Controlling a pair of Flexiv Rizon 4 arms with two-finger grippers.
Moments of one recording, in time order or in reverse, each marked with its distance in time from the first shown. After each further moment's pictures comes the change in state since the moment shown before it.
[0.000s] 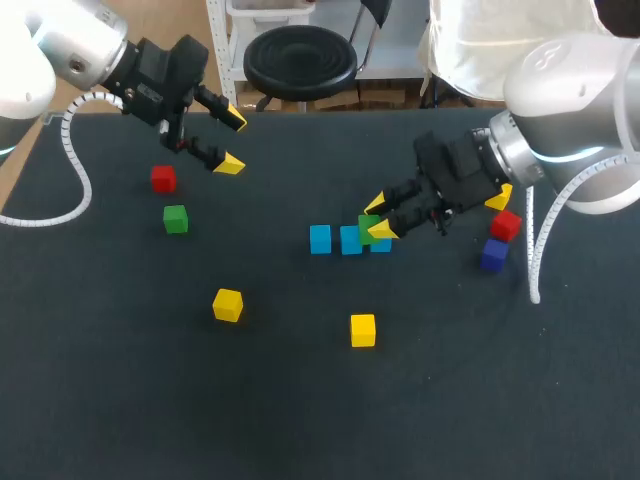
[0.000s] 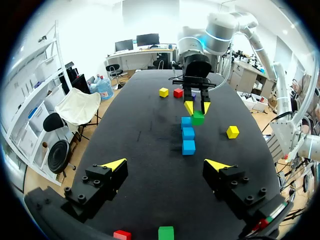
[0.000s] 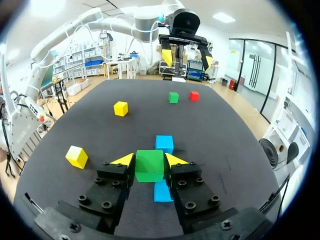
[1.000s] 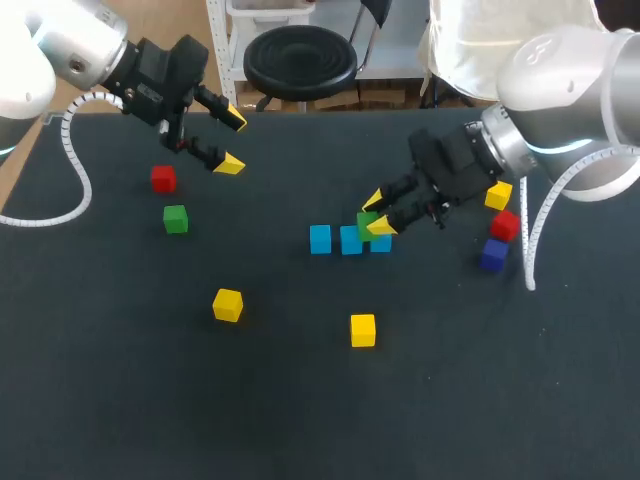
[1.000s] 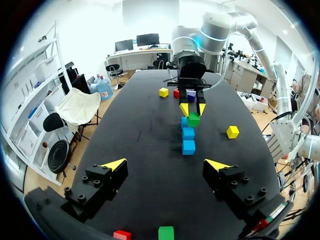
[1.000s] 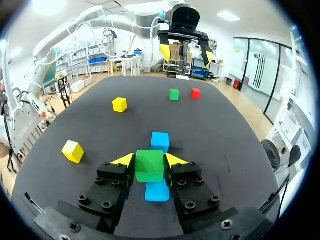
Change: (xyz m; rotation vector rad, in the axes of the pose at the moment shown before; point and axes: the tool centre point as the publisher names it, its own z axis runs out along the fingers) left arm 0.000 0.000 0.000 0.000 0.000 0.000; right arm 0.004 -0.011 0.004 -0.037 0.022 -0.019
